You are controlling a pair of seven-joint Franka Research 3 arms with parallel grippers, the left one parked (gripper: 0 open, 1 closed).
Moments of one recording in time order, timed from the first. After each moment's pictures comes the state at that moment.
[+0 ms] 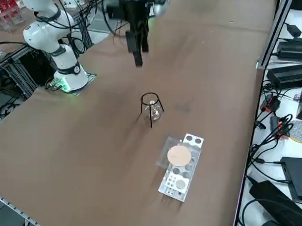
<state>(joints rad) -0.15 0.05 -0.08 -1.76 -0.05 1.91 -0.53</state>
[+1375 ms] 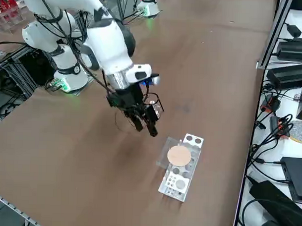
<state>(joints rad) -0.33 0.33 -0.08 -2.04 -0.06 2.83 -1.69</state>
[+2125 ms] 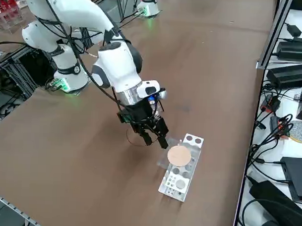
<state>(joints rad) -0.33 0.48 -0.07 -1.97 -0.07 2.99 -1.75</state>
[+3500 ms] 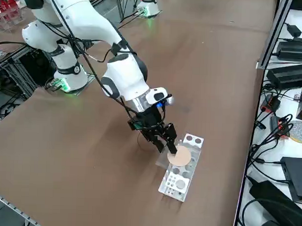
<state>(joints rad) -0.33 0.59 -0.05 -1.91 -0.10 3.10 -1.75</state>
